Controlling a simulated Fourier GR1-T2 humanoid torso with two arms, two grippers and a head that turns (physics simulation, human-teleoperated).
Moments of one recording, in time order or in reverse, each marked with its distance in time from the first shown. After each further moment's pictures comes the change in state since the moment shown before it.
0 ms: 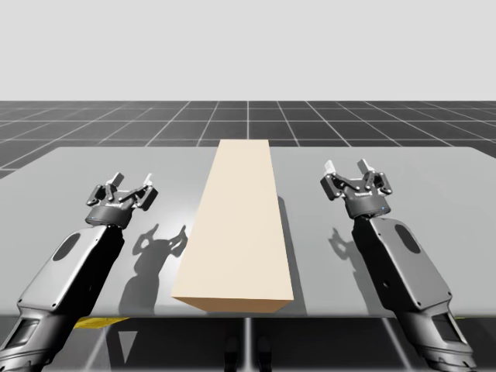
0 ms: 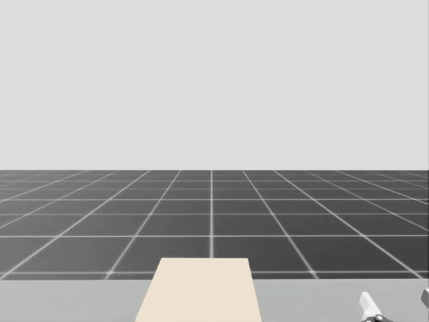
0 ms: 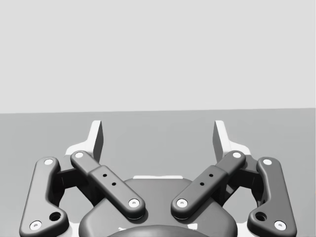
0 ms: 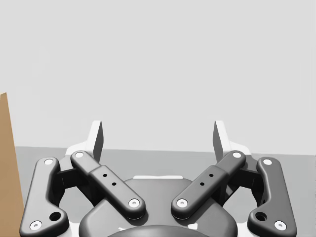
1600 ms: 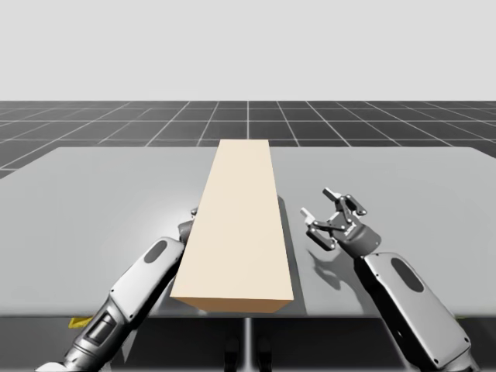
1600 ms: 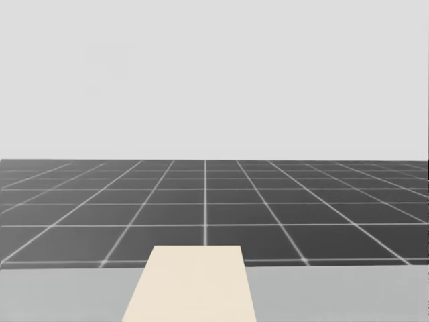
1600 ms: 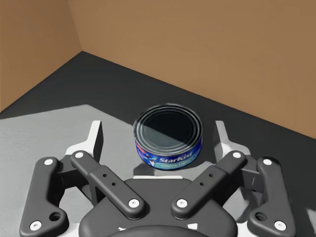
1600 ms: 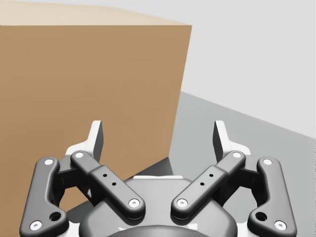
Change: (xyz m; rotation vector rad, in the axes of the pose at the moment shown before) left arm -0.055 -0.157 0.009 -0.957 0.340 -0.067; right arm -0.029 0.015 0.063 0.577 0.052 -0.002
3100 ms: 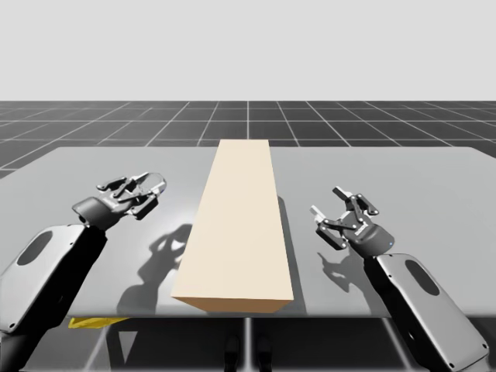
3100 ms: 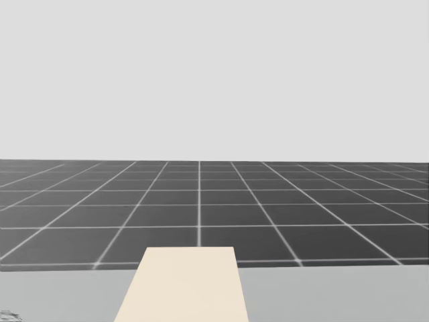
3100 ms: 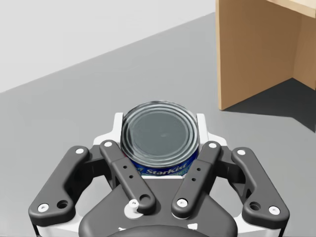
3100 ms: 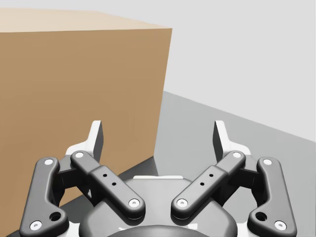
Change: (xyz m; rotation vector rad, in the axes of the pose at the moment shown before) left arm 0.061 0.086 0.153 0.514 -0.054 -0.002; right arm 0.008 -0.014 0.013 -0.032 -0.004 -0.002
